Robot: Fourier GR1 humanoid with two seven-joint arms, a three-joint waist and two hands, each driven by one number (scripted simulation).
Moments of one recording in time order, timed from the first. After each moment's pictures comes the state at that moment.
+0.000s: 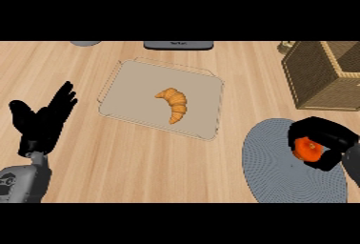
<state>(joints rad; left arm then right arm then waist) -0.20 0.29 0.11 -1.38 0.10 -0.02 0.20 -0.47 -0.62 0.29 -0.66 0.79 0.08 -1.02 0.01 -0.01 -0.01</state>
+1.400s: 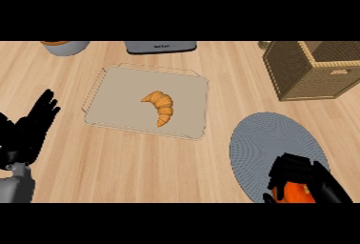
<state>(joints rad) -0.12 0.32 0.17 -1.43 0.11 0.00 0.22 0.23 -0.32 0.16 -1.92 0.40 0.15 -0.33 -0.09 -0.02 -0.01</state>
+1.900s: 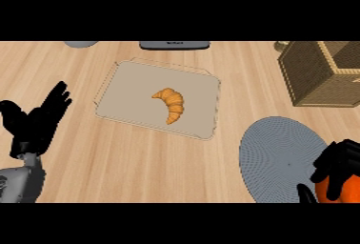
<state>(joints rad) -0.19 0.30 0.13 -1.41 0.10 -0.03 0.23 0.06 -0.33 0.03 -2.38 0.30 0.21 0.32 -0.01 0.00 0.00</state>
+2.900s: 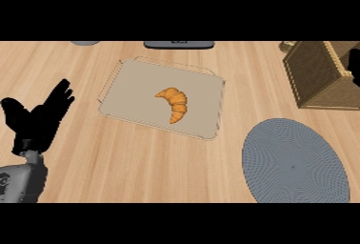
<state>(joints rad) -0.20 0.29 0.14 -1.41 0.09 -0.05 0.23 -0.53 -0.53 -0.25 -1.77 0.35 0.19 0.42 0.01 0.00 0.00</state>
